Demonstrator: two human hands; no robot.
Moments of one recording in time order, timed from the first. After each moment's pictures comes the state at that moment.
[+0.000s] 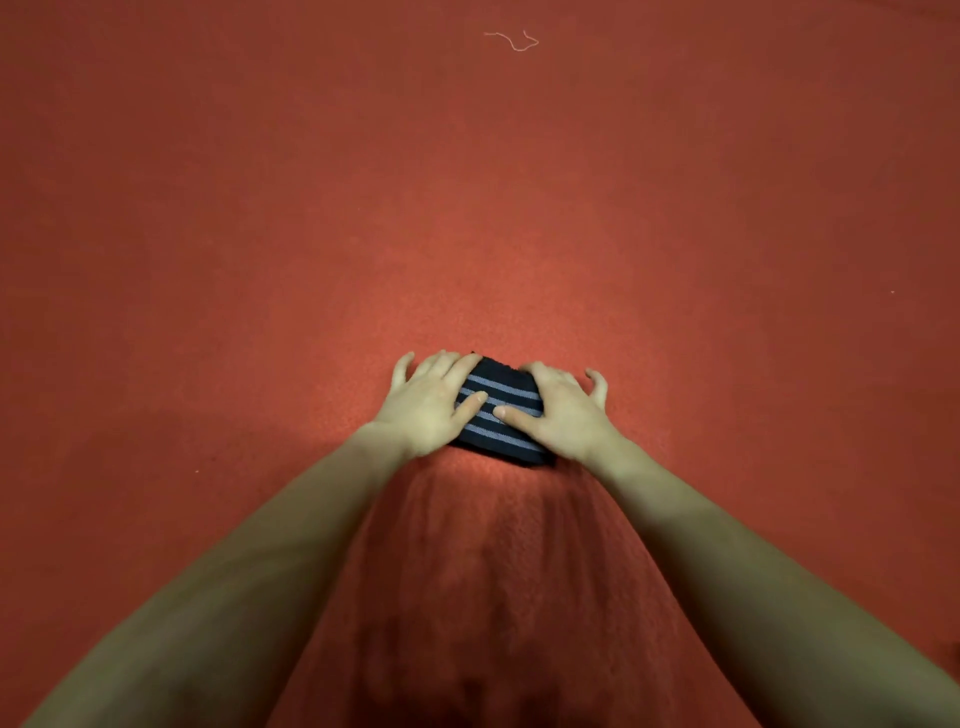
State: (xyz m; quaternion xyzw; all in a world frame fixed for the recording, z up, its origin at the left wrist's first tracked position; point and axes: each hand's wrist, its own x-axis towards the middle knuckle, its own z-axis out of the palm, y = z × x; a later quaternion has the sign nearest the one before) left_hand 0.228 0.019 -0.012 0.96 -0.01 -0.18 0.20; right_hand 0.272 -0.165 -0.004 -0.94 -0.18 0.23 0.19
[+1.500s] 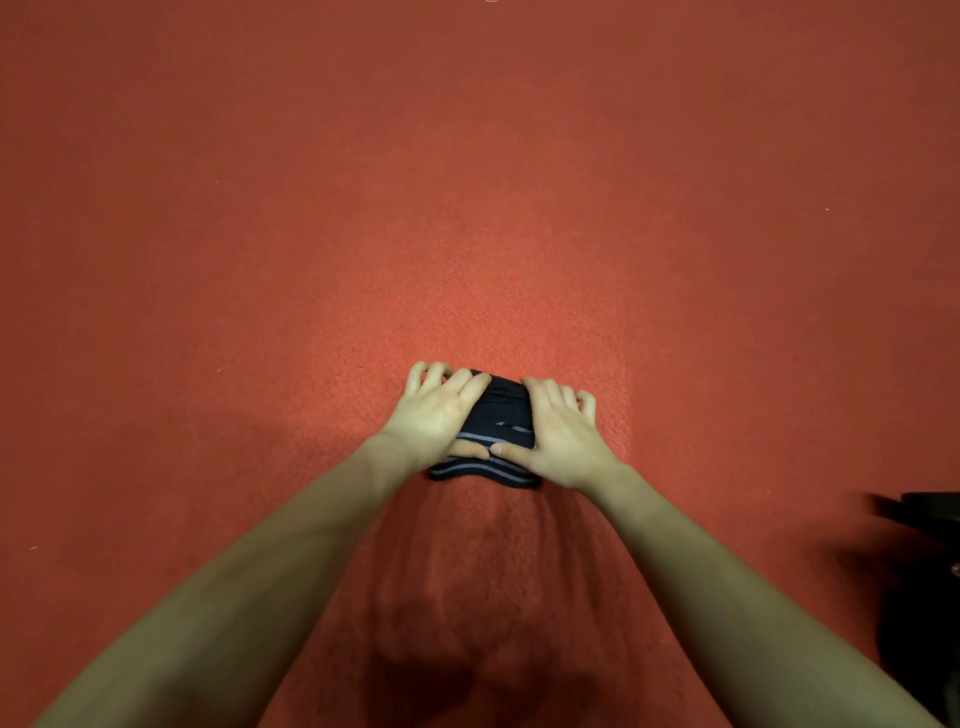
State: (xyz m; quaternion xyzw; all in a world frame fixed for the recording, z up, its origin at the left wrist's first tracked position) left_hand 0.101 -0.042 0.021 0.97 -0.14 -0.19 0.08; right_hand 0.123 -0.230 0.014 -0.94 -0.23 0.21 0.15
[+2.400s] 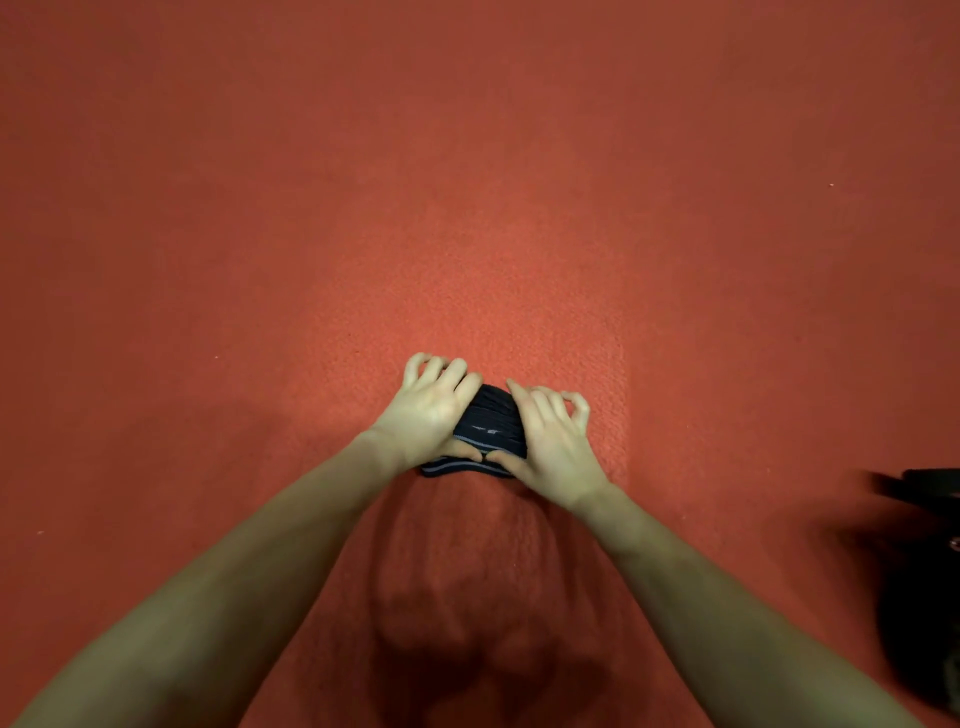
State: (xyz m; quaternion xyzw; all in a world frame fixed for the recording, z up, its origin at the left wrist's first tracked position) left_hand 0.086 -0.040 0.013 0.97 -0.21 -0.06 0.07; right_hand 0.087 -0.234 -0.007 -0.94 -0.28 0.04 0.18
